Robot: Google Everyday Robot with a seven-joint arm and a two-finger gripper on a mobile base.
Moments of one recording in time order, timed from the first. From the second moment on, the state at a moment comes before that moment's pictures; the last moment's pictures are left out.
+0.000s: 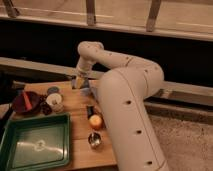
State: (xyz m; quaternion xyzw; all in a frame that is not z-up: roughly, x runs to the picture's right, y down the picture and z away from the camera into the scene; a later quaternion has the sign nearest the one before) arm -0.135 -0.049 0.876 -0.31 -0.19 0.08 0.93
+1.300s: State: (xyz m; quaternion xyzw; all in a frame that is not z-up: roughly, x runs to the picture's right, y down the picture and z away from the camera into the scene) arm -0.102 0.049 0.767 -0.35 -0.21 0.13 0.90
